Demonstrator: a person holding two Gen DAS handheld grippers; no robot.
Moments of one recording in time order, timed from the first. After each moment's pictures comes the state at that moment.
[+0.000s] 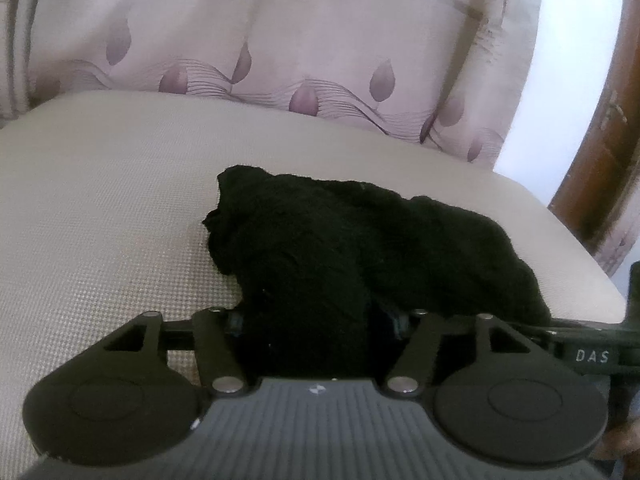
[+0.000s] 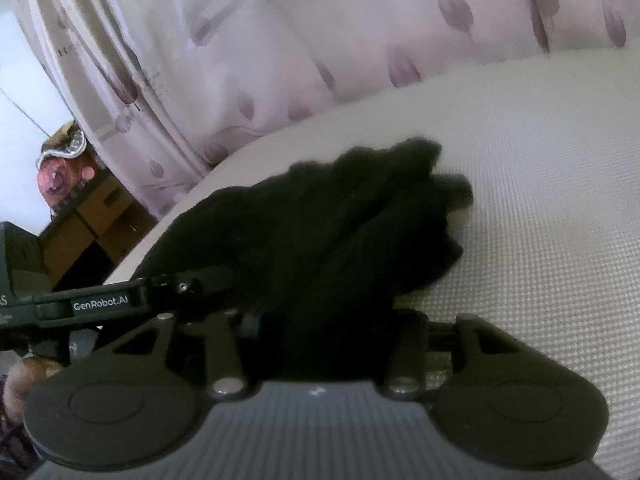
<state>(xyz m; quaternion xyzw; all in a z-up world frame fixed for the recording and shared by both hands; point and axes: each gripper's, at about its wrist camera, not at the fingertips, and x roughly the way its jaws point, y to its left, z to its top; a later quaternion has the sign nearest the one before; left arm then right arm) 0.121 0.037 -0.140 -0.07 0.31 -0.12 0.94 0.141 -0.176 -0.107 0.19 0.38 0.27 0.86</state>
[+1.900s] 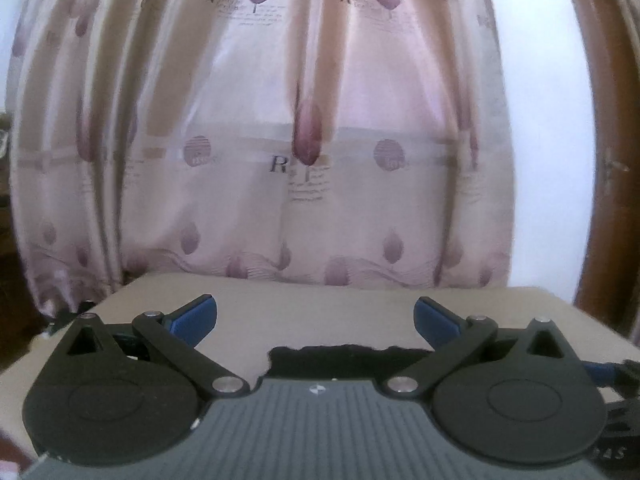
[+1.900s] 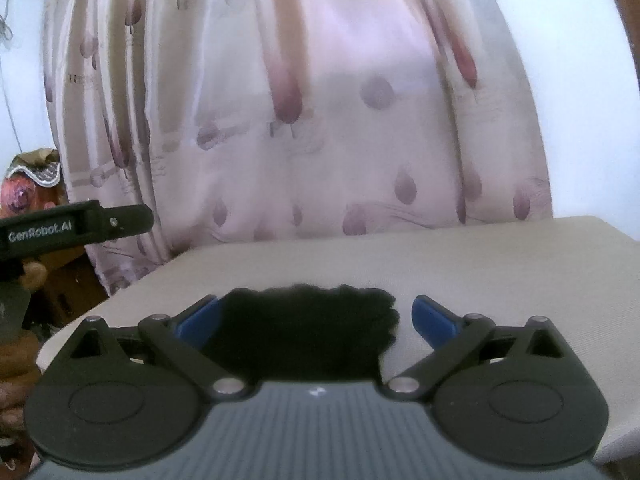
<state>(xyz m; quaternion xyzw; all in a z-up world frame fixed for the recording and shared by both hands) -0.035 -0.008 -0.005 0.00 0.08 0.00 1.00 -0.001 -0.170 0.014 0.09 0.21 0.13 0.96</state>
